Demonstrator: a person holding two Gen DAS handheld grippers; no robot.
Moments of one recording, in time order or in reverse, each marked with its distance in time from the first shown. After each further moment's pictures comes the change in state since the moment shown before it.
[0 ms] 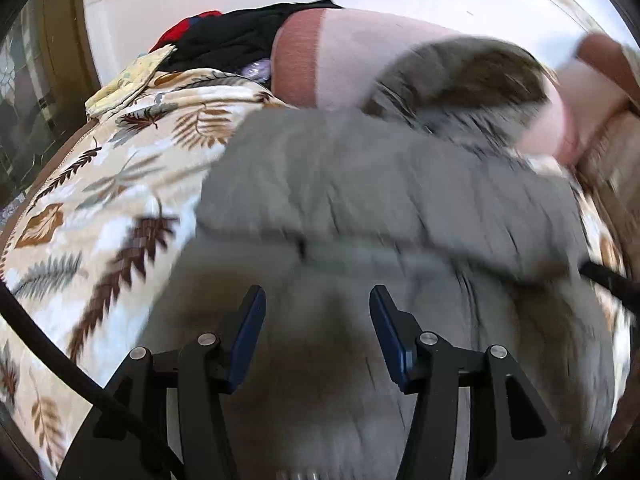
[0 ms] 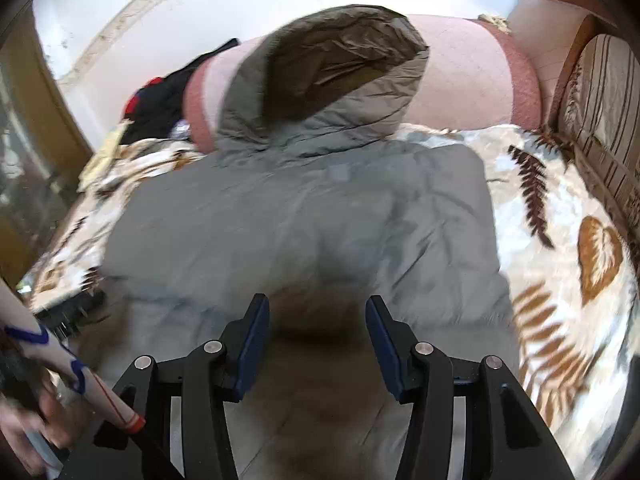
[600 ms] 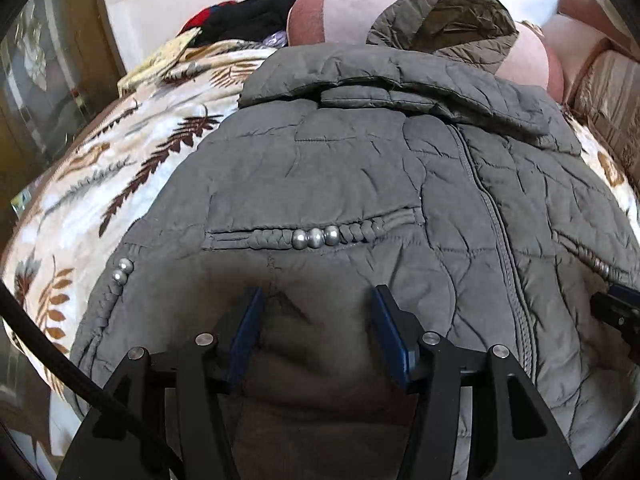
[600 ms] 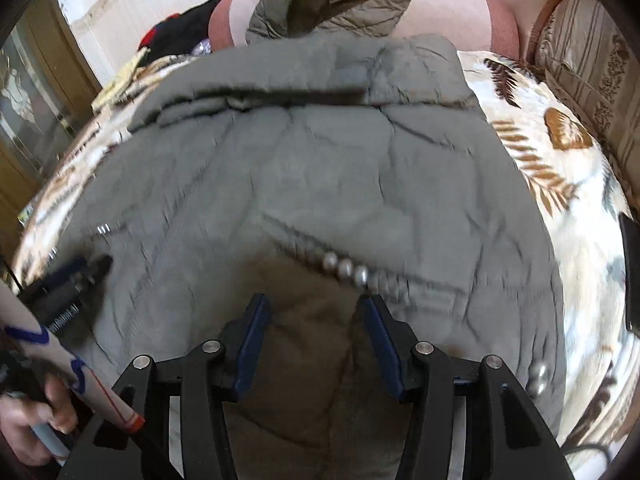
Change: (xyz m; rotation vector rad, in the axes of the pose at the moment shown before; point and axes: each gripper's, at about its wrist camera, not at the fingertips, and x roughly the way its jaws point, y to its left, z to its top) left arm -0.044 0.000 -0.140 0.044 0.008 0.095; right arm -0.049 0.017 -0.168 -0.052 0.151 -0.073
